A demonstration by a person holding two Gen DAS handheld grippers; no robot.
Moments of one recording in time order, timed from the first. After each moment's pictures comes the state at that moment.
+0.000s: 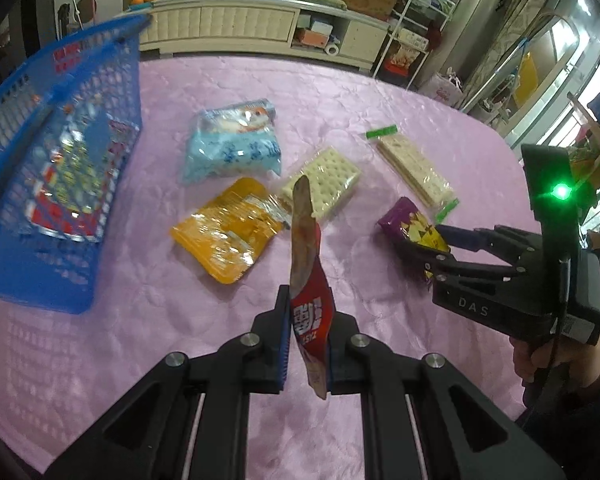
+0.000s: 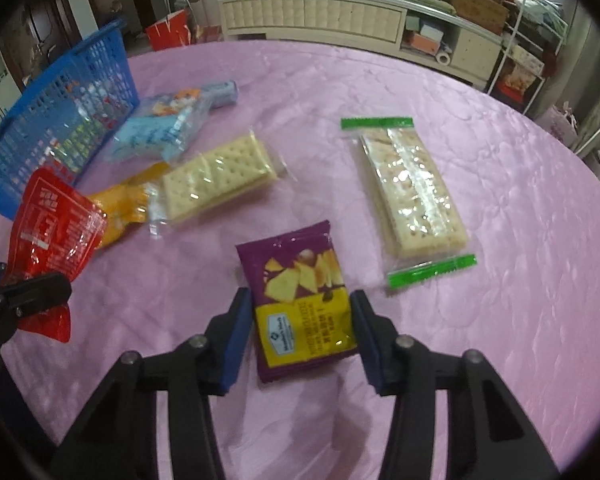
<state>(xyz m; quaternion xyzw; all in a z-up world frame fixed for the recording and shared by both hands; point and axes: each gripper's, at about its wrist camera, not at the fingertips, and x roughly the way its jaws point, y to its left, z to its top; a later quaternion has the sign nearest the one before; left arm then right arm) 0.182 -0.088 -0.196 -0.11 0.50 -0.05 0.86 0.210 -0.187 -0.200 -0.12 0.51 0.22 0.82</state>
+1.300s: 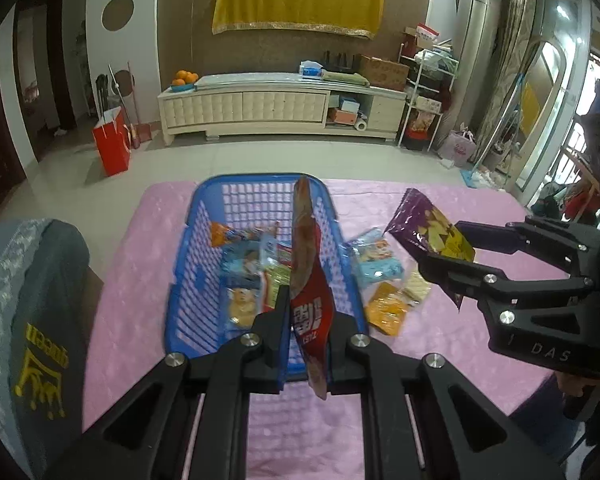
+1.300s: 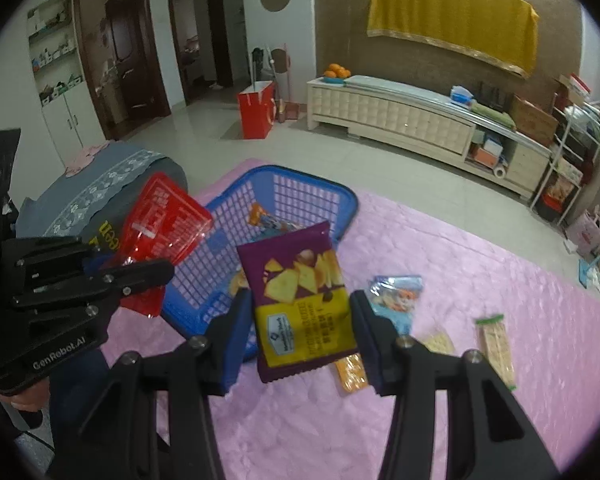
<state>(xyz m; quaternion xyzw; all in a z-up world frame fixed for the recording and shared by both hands) 0.119 0.094 -0.043 -0.05 0.40 0.00 0.92 0.138 0.009 -0.031 -0.13 0.38 0.32 0.86</state>
